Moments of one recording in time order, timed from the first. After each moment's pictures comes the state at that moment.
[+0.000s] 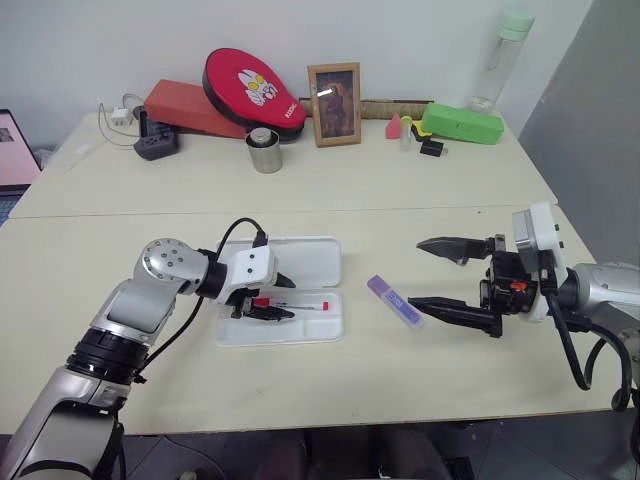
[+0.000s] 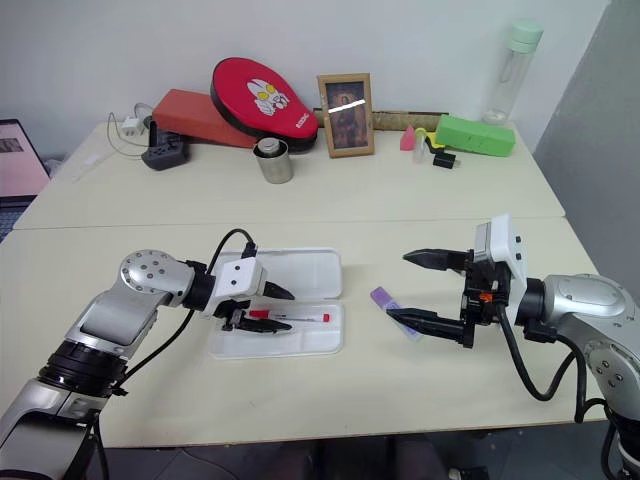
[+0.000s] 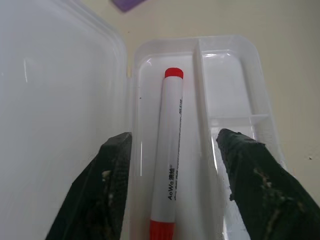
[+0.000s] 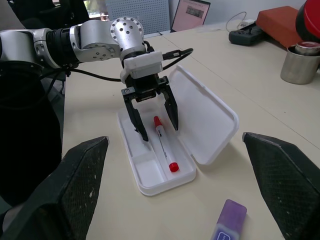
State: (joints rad) left arm -0.54 0.80 -0.25 0.08 -0.16 0.21 -1.36; right arm -0.26 -0.84 -0.17 -0.58 0.86 0.71 0.89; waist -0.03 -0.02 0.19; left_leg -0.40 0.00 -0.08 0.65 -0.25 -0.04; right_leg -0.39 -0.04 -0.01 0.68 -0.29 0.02
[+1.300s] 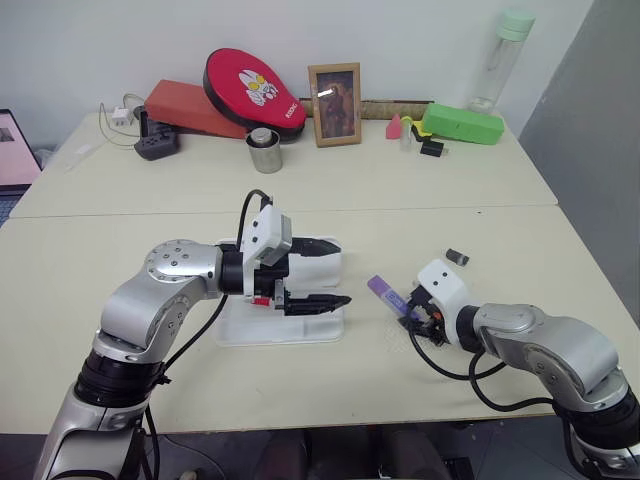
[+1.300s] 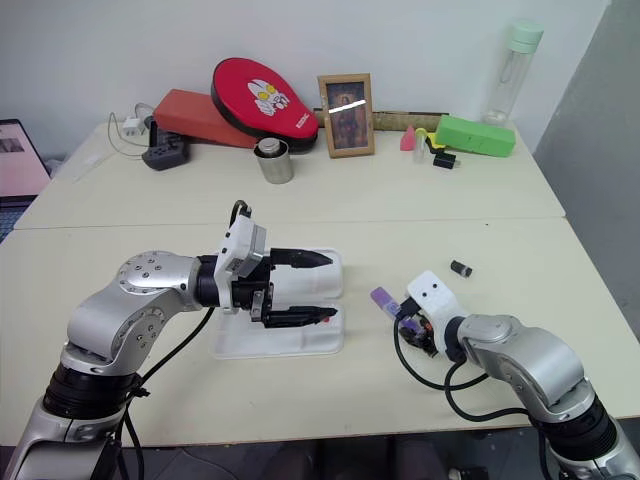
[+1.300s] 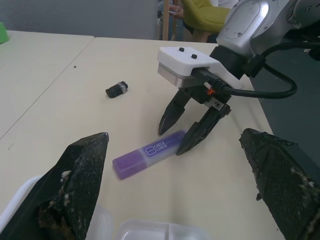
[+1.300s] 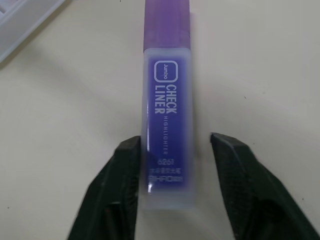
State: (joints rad) left arm -0.47 0.69 -0.08 -0.31 -0.55 0.58 -1.11; right arm -0.34 -0.64 0.22 -0.60 0.51 1.32 0.27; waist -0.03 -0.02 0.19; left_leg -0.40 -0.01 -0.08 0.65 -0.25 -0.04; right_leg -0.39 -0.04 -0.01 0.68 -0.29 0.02
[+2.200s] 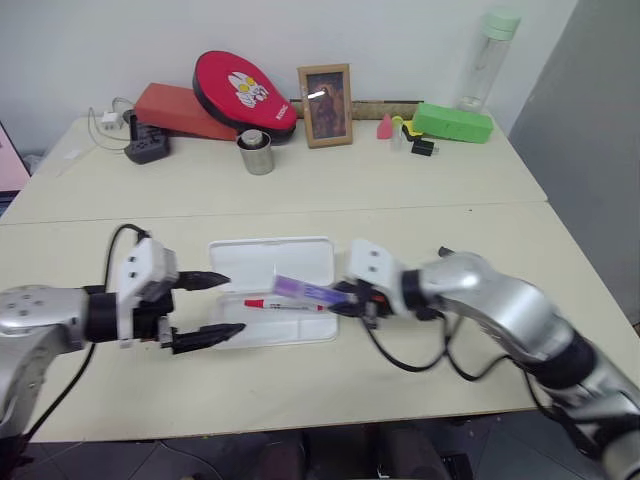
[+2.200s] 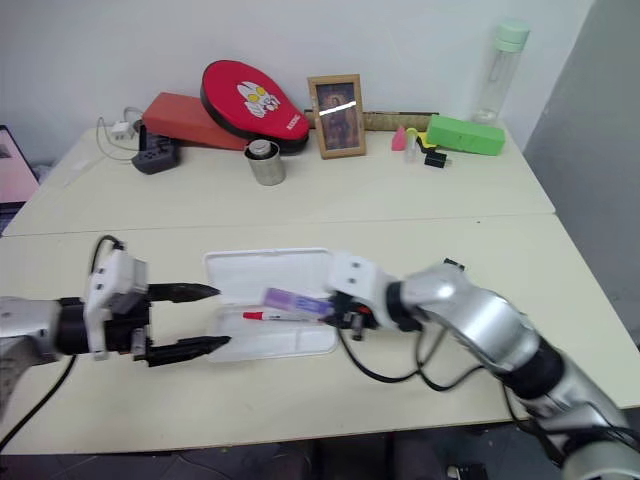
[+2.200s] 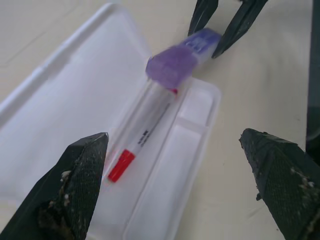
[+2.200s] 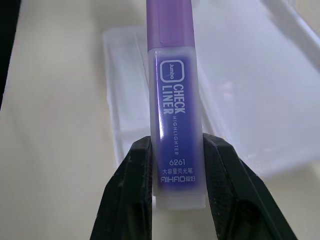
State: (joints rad) left arm 0.07 1.01 0.44 -0.41 -0.60 0.61 -1.21; right arm -0.76 -0.49 0.62 -0.32 0.33 0.86 0.75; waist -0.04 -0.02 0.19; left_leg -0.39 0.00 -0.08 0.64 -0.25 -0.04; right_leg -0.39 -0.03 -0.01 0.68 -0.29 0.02
